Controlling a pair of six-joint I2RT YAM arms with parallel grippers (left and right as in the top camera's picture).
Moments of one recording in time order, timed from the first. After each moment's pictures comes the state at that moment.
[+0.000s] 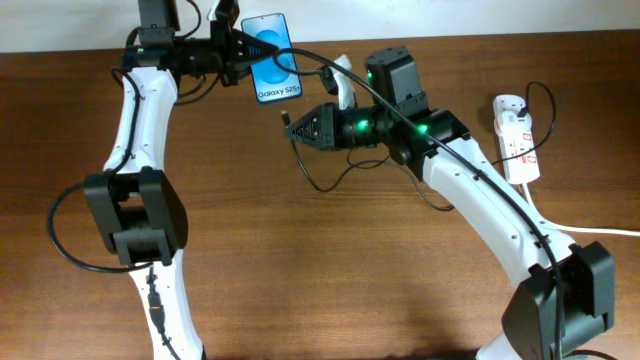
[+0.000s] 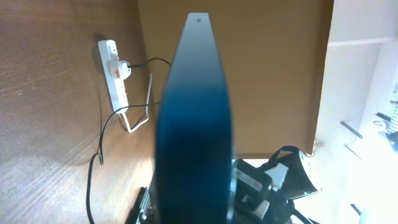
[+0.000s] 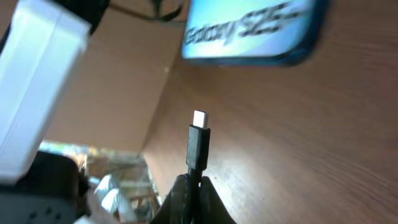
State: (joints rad) left arm 0.02 2.35 2.21 -0.63 1.53 -0.68; right arm 0.43 1.74 1.48 -0.37 -0.82 0.61
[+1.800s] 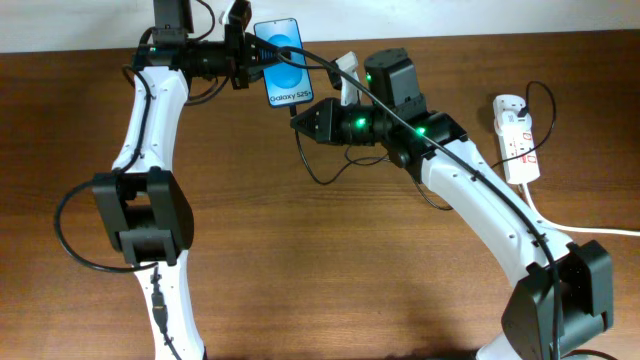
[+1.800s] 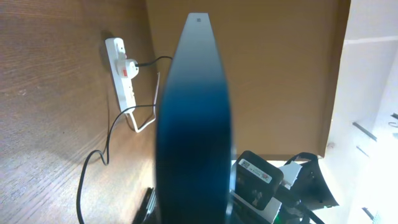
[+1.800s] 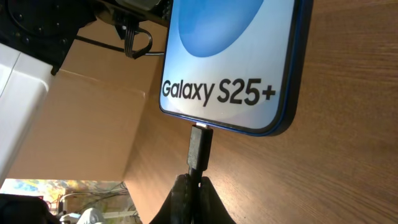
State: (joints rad) left arm -0.02 2.35 2.21 -0.68 1.48 -0.62; right arm 0.43 1.74 1.46 -0.30 -0.70 0.65
